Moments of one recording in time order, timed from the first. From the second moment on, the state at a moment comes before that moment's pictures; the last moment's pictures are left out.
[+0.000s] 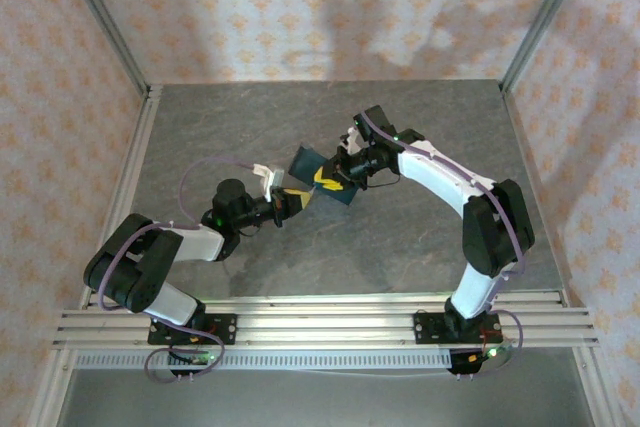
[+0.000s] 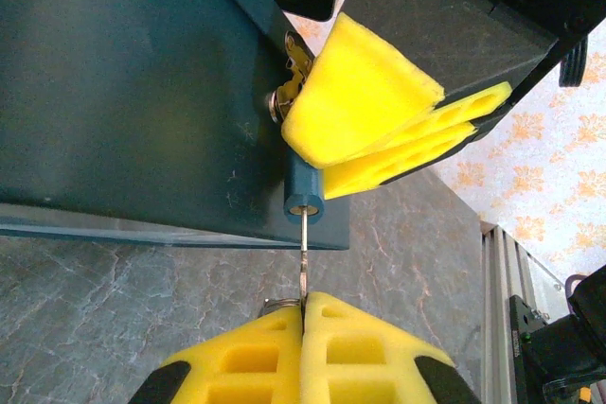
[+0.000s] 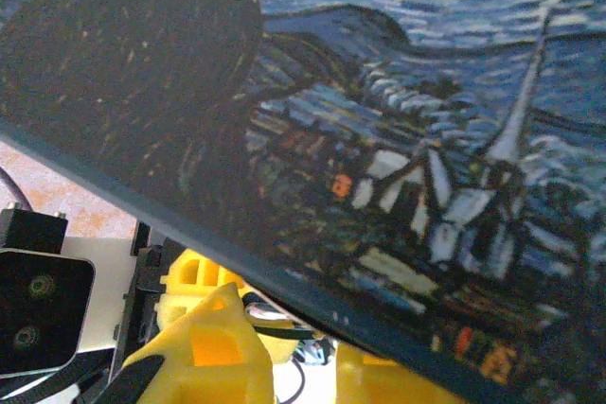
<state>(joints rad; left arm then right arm) -0.38 1.50 0.38 0.93 0.68 -0.48 0.52 1.73 1.35 -0.64 -0.74 0.83</state>
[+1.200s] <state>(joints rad) -0.41 1.49 0.40 0.82 0.65 -0.43 0.51 1.73 1.35 -0.71 -0.75 0.74</state>
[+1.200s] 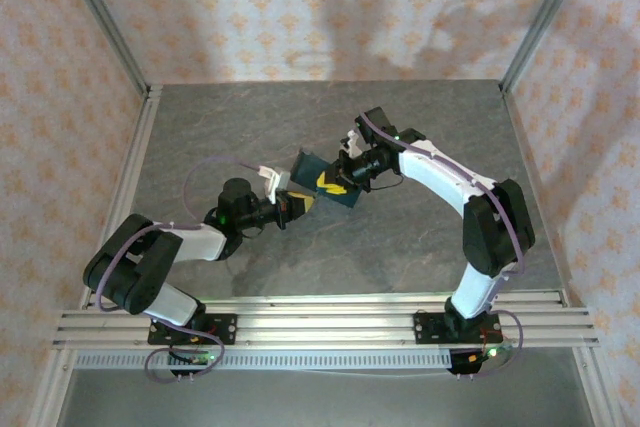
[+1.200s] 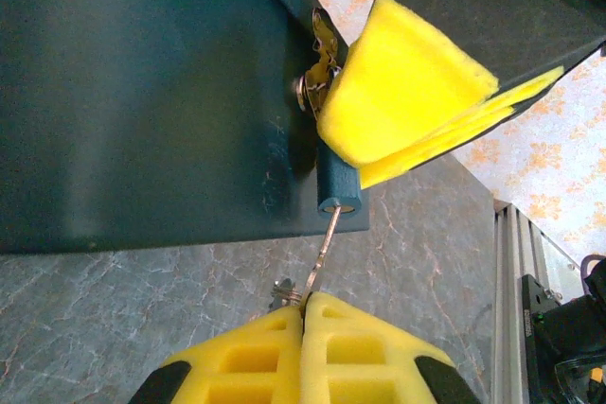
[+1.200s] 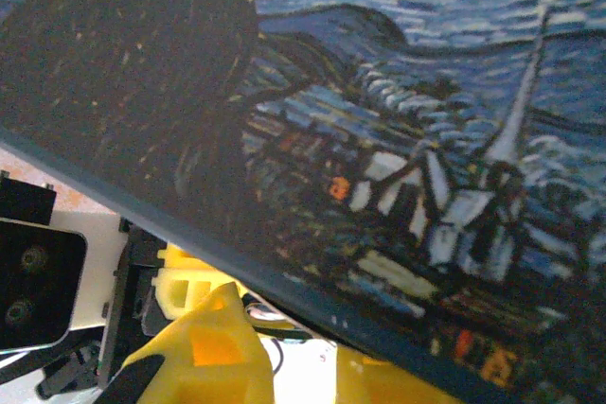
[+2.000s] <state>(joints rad) -0.41 1.49 0.41 0.82 0.69 -0.50 0.51 1.73 1.35 -0.71 -0.75 0.73</state>
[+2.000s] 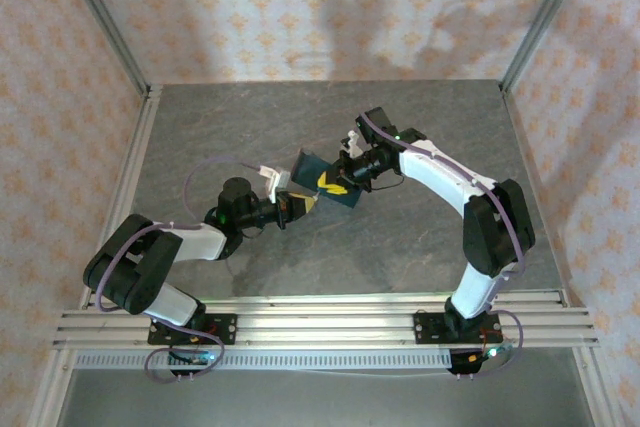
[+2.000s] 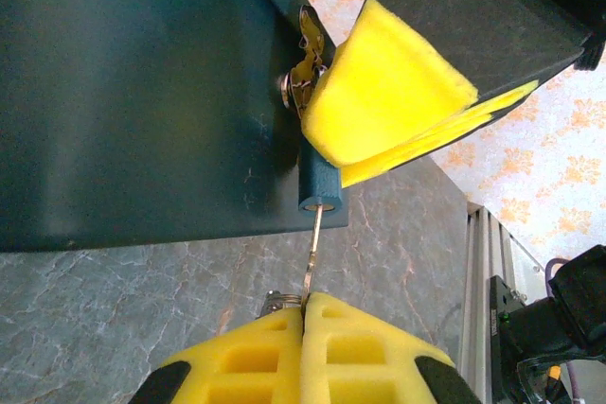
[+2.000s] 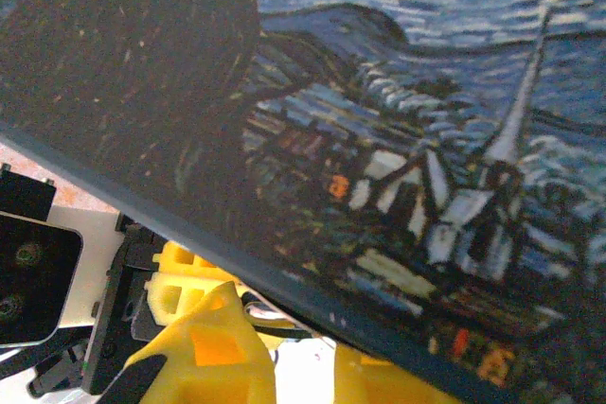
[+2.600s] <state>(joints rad) -0.41 1.45 0.43 0.78 0.68 -0.53 0.50 1.73 1.35 -0.68 -0.75 0.74</state>
